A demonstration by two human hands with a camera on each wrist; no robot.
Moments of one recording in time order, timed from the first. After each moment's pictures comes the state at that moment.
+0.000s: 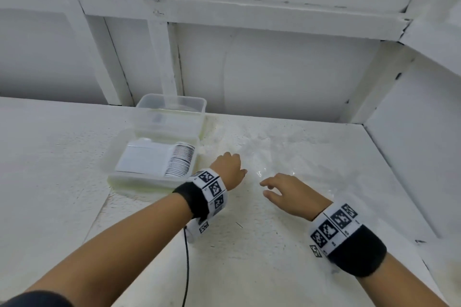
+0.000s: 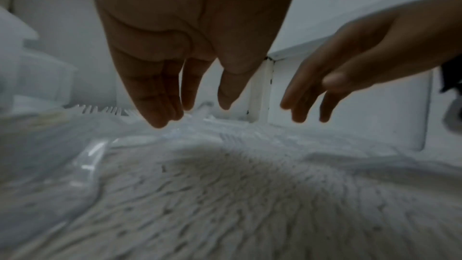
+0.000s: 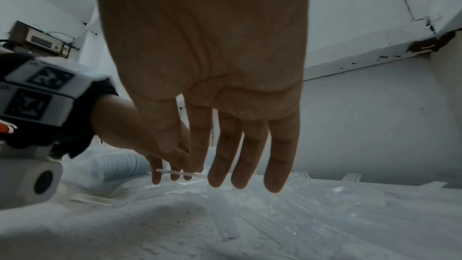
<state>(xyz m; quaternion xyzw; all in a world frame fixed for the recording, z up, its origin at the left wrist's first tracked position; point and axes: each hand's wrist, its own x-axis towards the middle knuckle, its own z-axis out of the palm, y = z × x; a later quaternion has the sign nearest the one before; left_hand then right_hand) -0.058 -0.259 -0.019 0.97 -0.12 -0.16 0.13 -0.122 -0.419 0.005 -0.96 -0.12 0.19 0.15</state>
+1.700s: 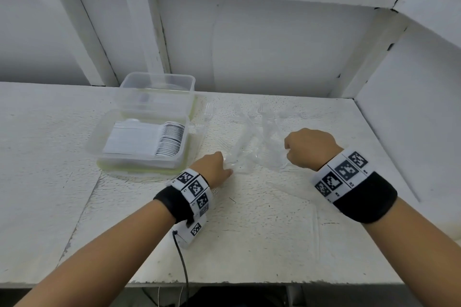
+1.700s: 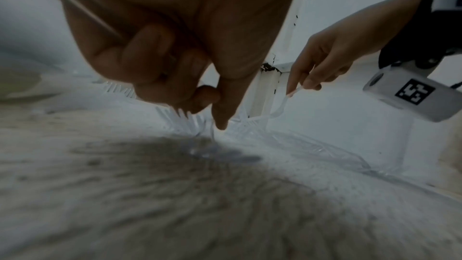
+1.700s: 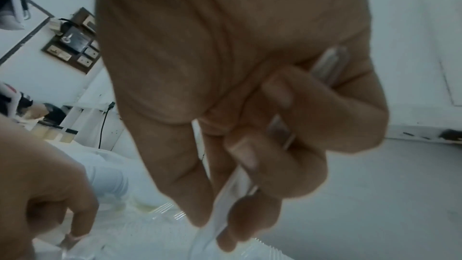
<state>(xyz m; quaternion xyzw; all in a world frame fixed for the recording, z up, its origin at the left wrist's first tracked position) -0.091 -0.239 -0.033 0.96 -0.08 -0.23 0.16 -0.103 -0.440 0.043 -0.98 0.00 0.17 -0.10</state>
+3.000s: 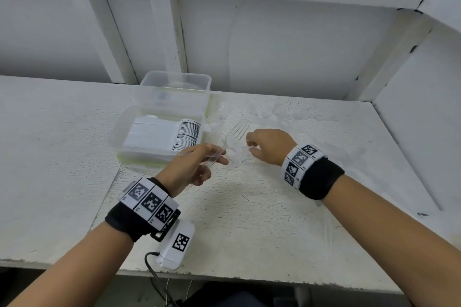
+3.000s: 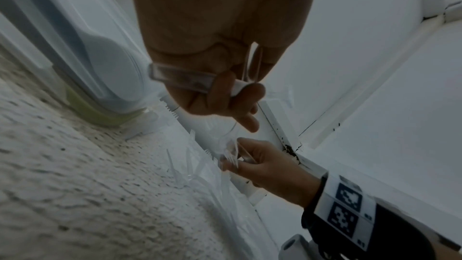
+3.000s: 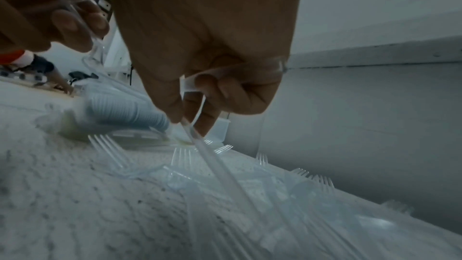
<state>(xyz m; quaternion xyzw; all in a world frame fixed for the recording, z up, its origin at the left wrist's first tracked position) -0.130 -0.176 0.010 0.71 0.06 -0.22 0.67 -0.061 -0.385 -0.011 -0.97 -0.23 0.08 0.03</state>
